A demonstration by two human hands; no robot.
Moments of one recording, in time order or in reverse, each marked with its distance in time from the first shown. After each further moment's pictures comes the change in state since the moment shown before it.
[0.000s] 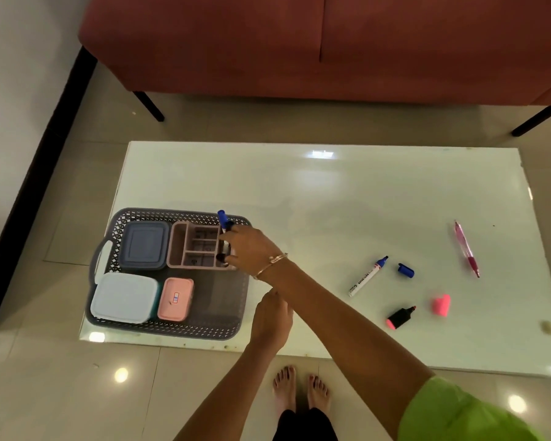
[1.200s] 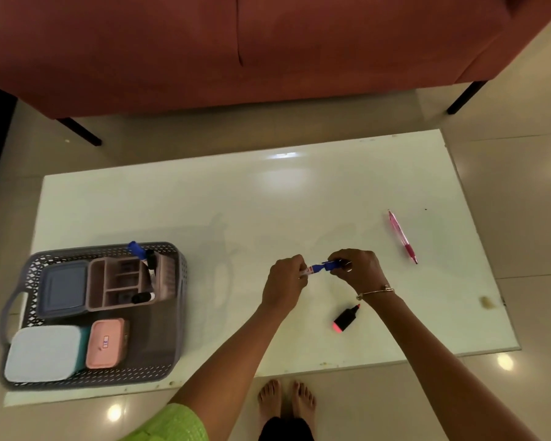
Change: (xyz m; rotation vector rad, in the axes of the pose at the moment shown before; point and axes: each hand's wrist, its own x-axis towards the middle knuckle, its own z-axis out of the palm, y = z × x) left_hand 0.075 0.138 0.061 -0.025 -0.076 0.284; right_hand -0.192 0.235 -0.043 0.196 0.305 0.583
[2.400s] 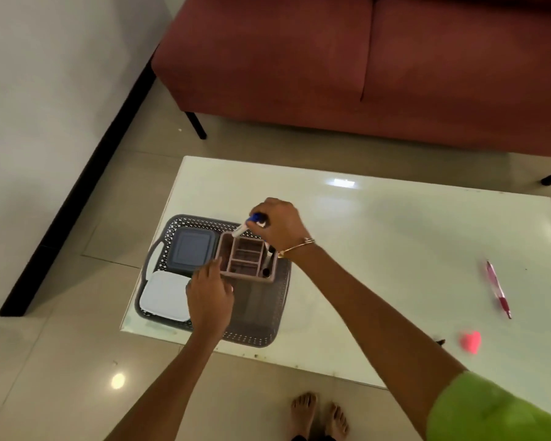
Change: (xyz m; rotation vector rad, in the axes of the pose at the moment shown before) left_hand -0.159 -0.180 -0.206 0.240 0.606 -0.391; right_hand 0.021 -0.351 0.105 0.015 -0.043 -0.600
